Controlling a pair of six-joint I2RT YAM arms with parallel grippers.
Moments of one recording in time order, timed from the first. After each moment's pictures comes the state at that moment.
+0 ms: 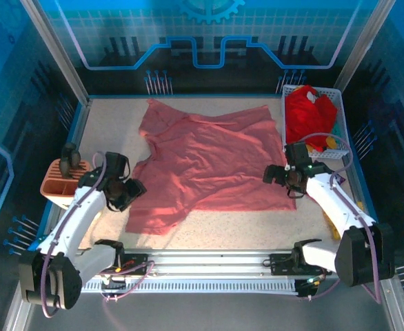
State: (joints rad) left arm -0.10 1.04 0.74 -0.98 0.12 -0.85; right arm 0.15 1.20 0.79 -0.74 0.03 0.45
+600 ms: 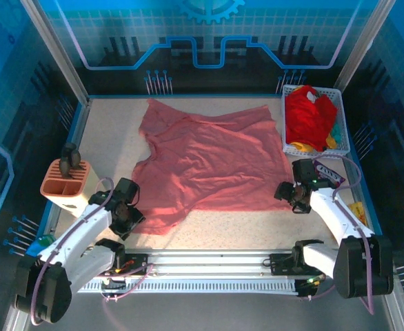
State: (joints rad) left arm -0.24 0.93 0.49 -1.05 0.03 -1.16; right arm 0.04 1.11 0.59 -0.74 0.04 0.54
